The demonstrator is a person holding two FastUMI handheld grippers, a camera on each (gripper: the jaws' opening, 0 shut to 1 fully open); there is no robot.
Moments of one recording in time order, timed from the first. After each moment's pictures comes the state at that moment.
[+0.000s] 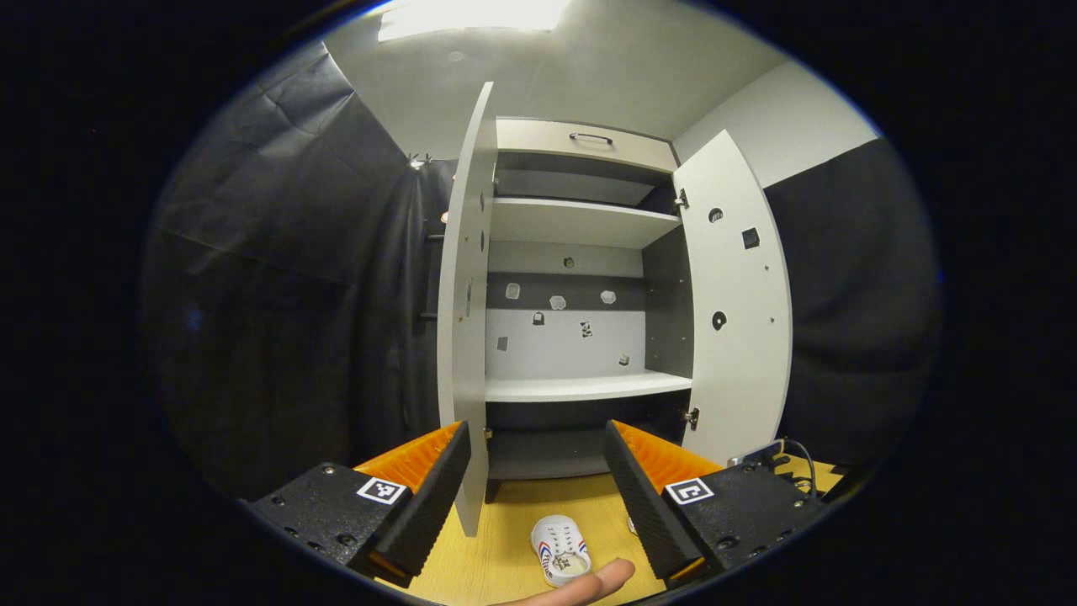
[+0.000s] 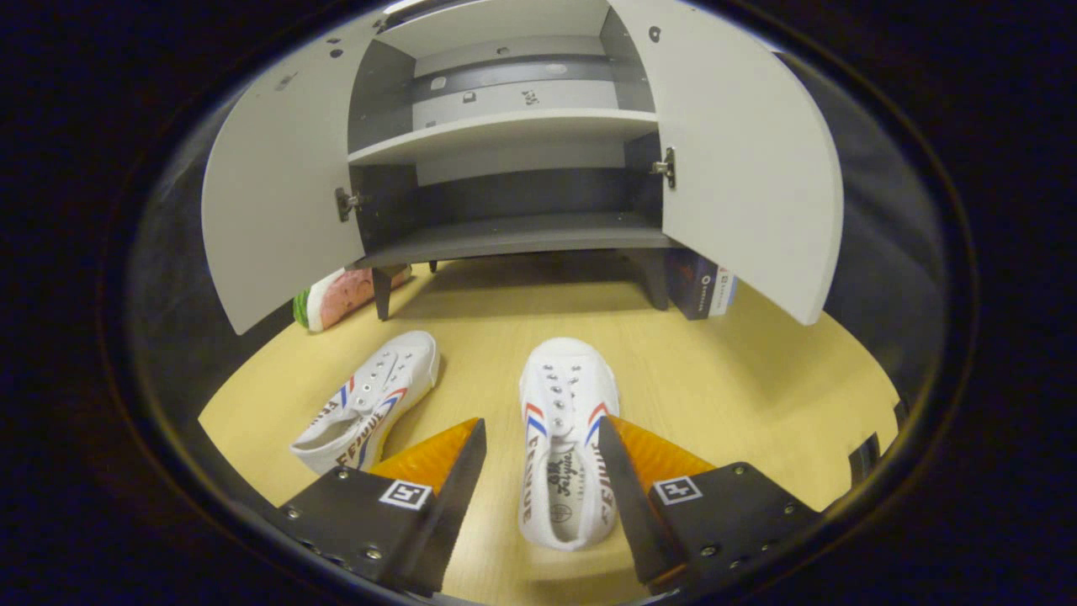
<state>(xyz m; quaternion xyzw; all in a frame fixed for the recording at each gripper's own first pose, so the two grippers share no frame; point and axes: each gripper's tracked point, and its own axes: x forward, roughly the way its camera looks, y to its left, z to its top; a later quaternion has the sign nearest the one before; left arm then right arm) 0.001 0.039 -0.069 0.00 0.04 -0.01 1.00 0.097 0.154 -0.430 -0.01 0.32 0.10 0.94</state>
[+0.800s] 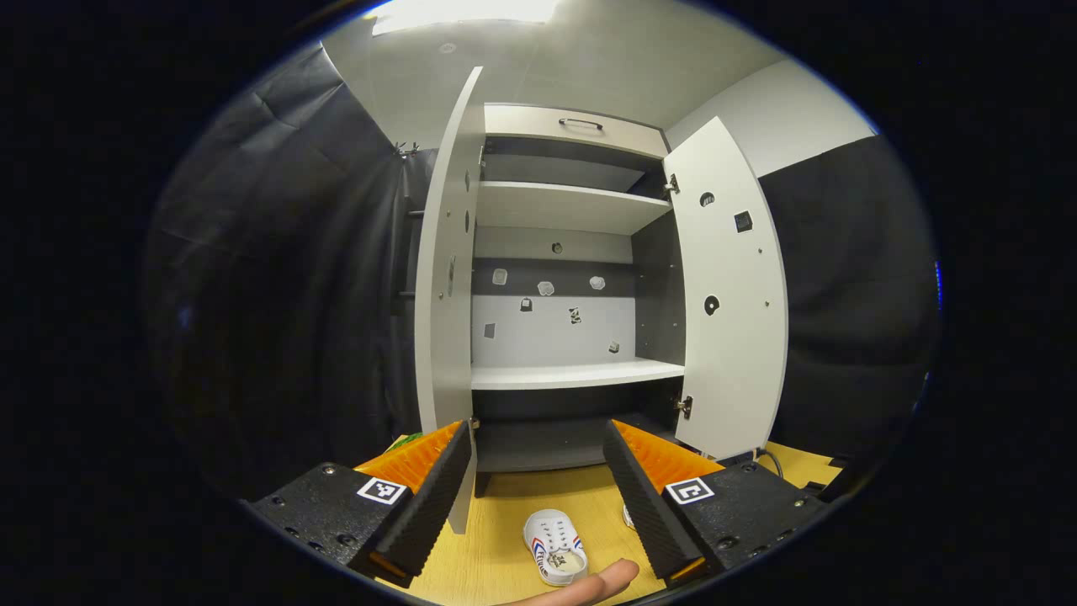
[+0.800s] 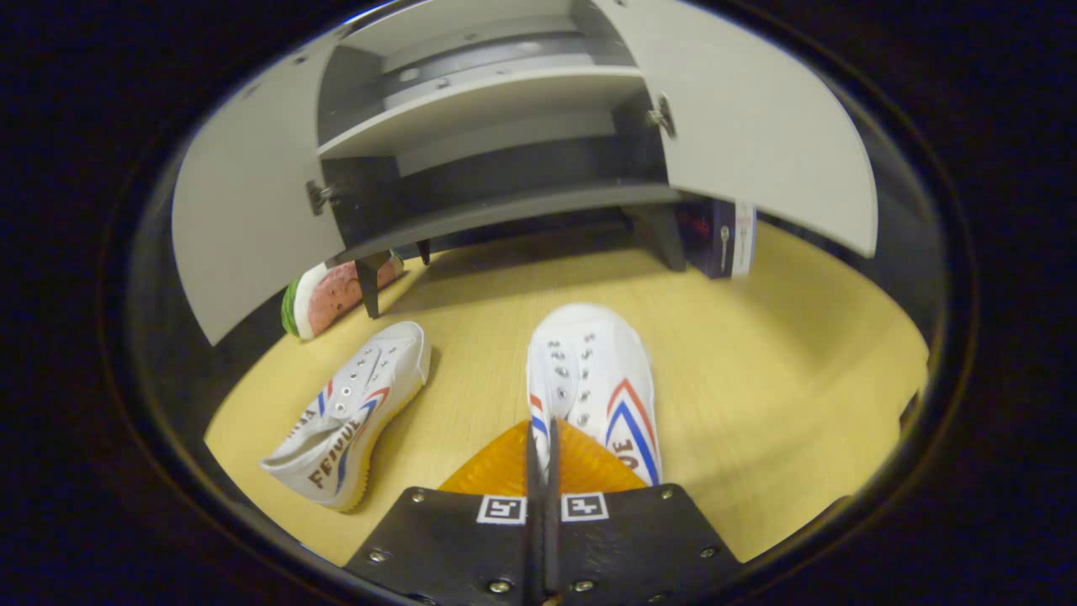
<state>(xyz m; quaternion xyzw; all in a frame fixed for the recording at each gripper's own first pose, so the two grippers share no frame) 0.015 0.025 -0.083 0.00 0.05 -0.03 1.00 0.113 0.155 -0.458 0.07 0.34 0.09 0.93</state>
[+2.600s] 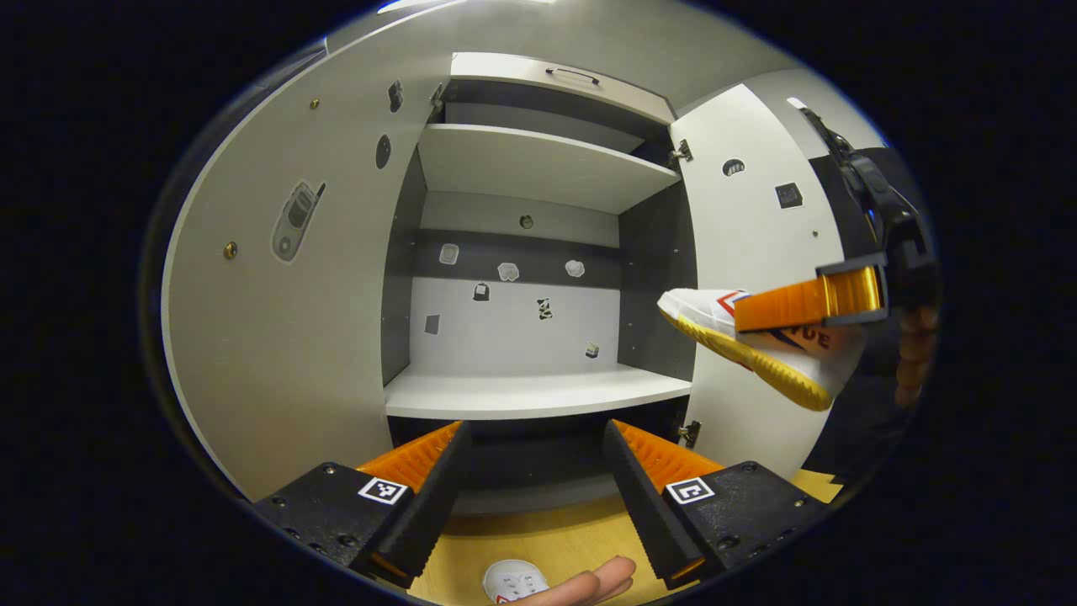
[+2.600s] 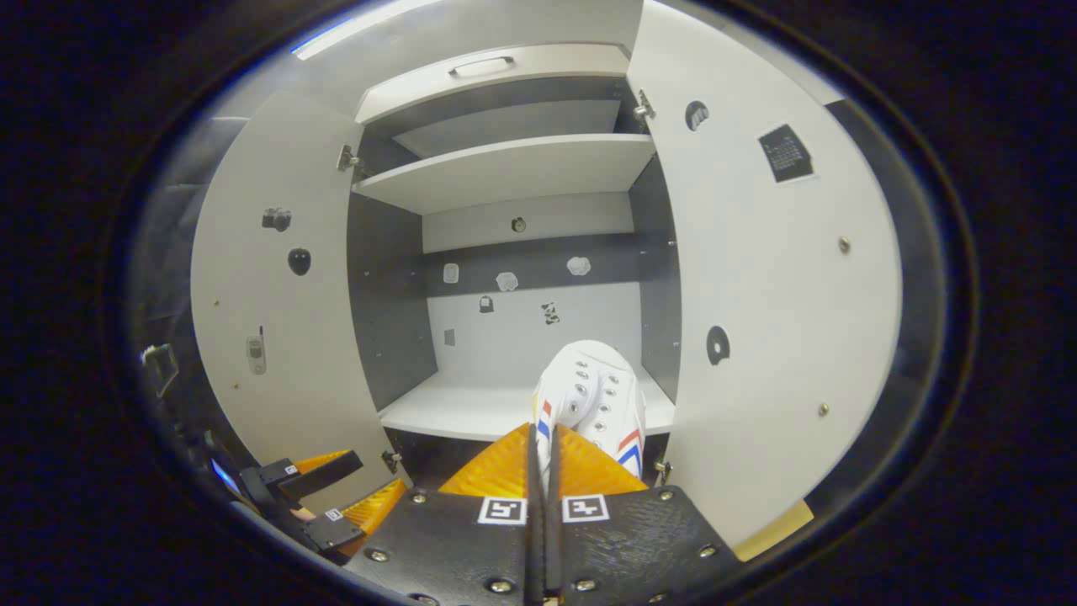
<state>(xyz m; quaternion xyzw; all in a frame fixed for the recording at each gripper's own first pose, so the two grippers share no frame) 0.192 -0.001 -0.127 -0.02 0.07 -0.07 0.99 0.270 0.191 -0.031 0.02 0.12 0.13 0.98</state>
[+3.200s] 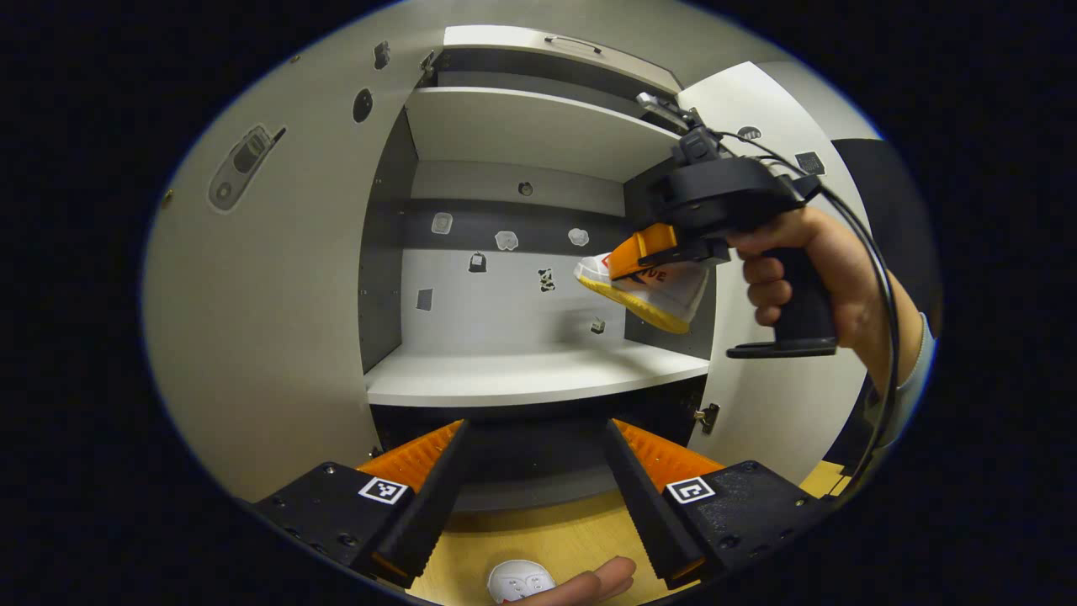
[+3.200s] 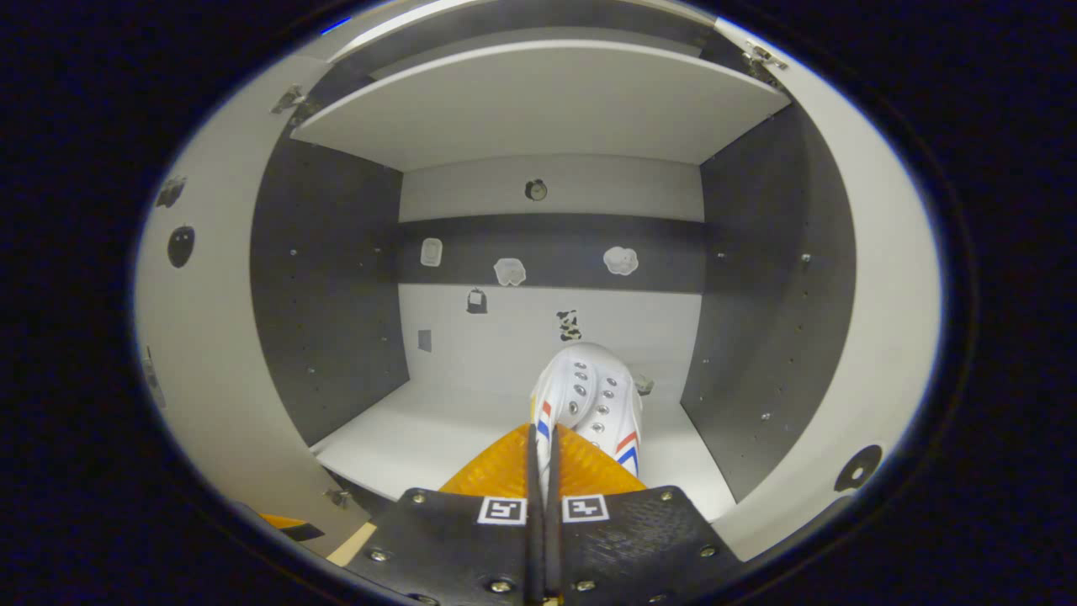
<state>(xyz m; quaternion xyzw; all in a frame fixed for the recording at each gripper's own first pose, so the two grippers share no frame) 0.219 -0.010 -0.159 -0.02 0.12 -0.10 0.99 0.458 0.258 -0.073 -0.03 0.16 0.15 0.98</state>
